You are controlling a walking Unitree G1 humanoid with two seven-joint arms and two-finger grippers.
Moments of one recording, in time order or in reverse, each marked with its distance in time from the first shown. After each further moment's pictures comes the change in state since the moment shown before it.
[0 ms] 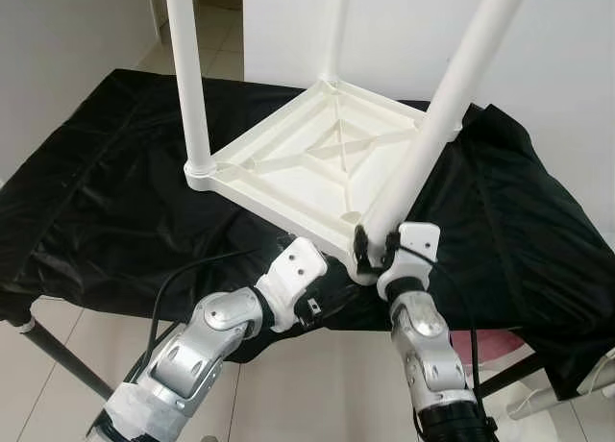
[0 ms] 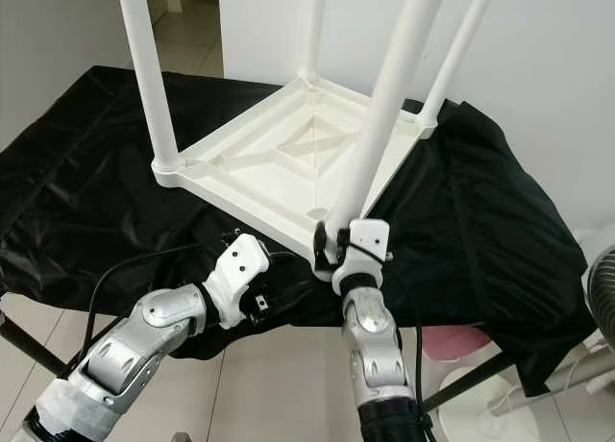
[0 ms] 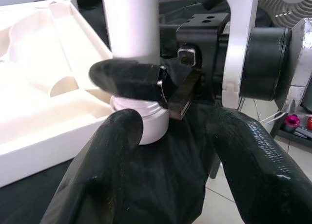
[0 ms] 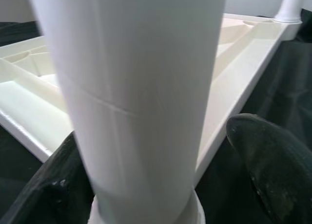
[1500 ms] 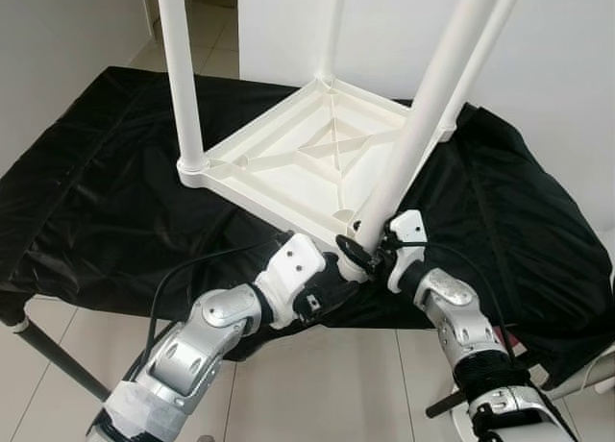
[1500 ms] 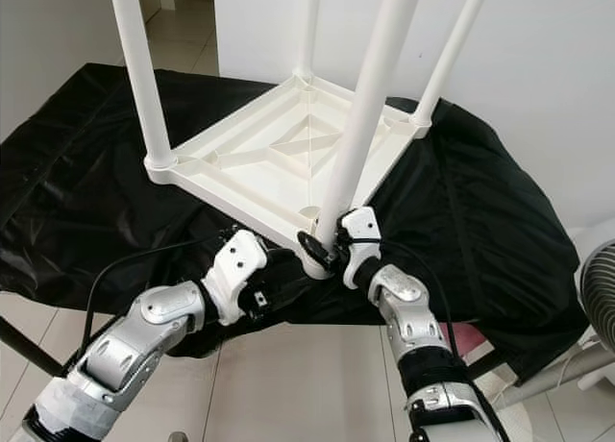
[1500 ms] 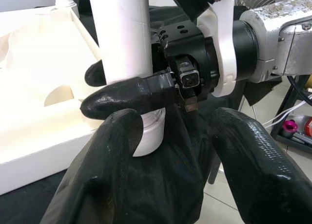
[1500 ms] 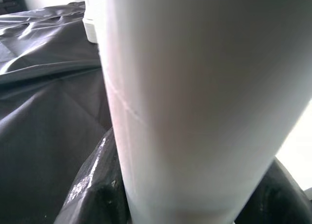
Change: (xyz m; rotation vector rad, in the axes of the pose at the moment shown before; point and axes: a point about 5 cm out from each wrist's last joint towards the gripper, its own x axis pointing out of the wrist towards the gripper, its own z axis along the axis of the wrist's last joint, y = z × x) left arm -0.001 0.003 0.003 0.001 -0.012 0.015; right arm 0.029 -0.018 -0.004 -0.126 0.058 0.594
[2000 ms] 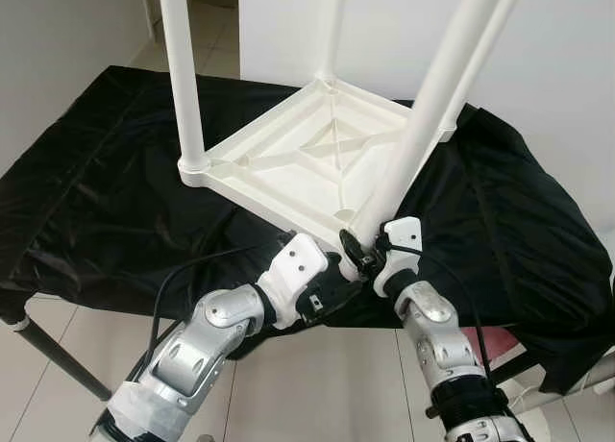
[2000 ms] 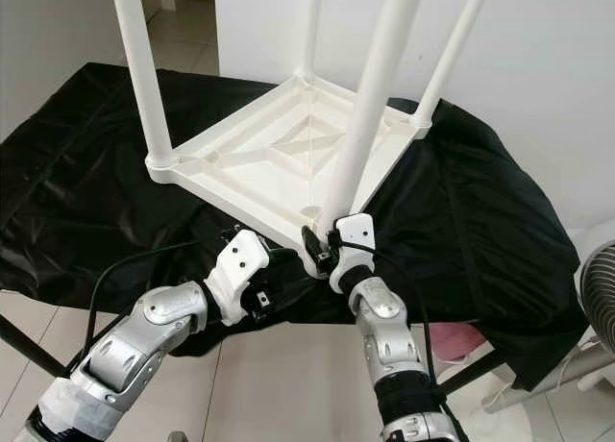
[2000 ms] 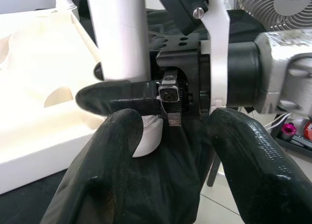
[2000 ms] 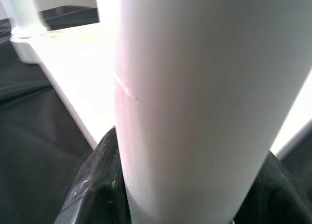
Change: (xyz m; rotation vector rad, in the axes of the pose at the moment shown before) left arm 0.002 -0.001 0.001 -0.005 -0.009 -0.002; right arm -0.003 0.020 0.001 0.070 -0.041 -0.377
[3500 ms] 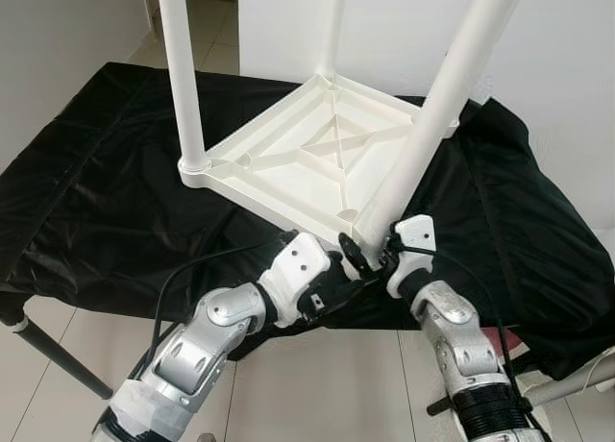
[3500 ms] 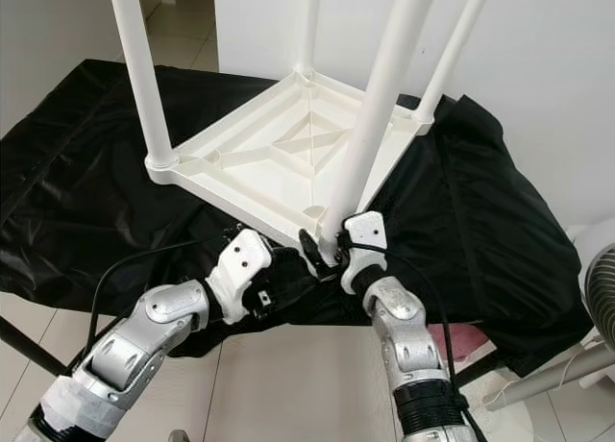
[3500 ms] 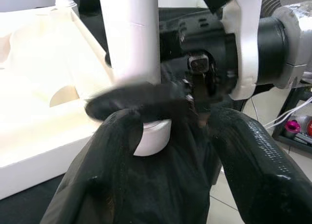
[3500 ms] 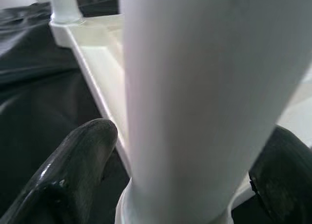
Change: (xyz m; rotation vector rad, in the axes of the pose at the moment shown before) left arm 0.002 0.001 0.001 0.017 0.003 0.003; right arm -0.008 -0.014 0.010 -0.067 0.027 0.231
